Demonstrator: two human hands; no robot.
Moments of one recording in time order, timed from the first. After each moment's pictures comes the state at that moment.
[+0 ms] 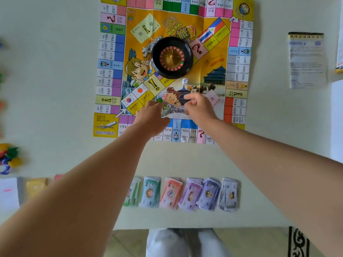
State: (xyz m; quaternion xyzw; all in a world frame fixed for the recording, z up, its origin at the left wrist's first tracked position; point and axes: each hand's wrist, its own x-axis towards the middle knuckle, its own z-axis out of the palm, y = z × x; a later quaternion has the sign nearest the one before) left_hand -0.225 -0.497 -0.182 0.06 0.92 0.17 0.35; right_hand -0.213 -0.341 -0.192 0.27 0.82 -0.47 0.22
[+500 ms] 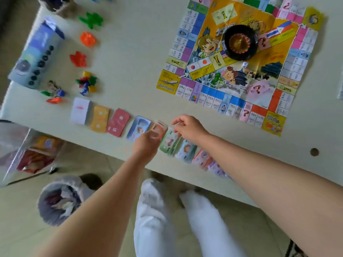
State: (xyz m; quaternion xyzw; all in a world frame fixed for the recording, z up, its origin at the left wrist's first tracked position) left_hand -0.005 -0.649 -0.148 -0.31 0.83 0.34 0.32; right_hand -0.071 -0.506 -0.149 0.07 0.81 -0.42 0.42
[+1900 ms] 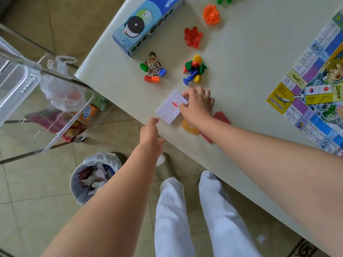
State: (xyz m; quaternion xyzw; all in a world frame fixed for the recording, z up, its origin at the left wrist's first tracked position) left_hand 0.029 -0.928 -0.200 -0.67 0.25 0.69 0.08; right_hand -0.079 -0.842 -0.208 -0.12 0.94 -0.13 0.29
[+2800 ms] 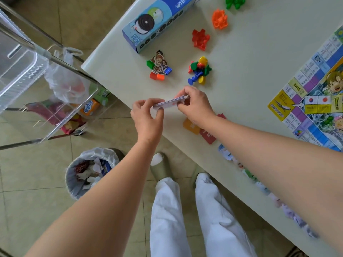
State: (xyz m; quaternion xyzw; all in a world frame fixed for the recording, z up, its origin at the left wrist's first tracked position) left_hand 0.033 -0.938 -0.197 -0.47 0.72 0.51 -0.01; right_hand -0.079 -0.844 -0.196 -0.18 0.87 -0.32 0.31
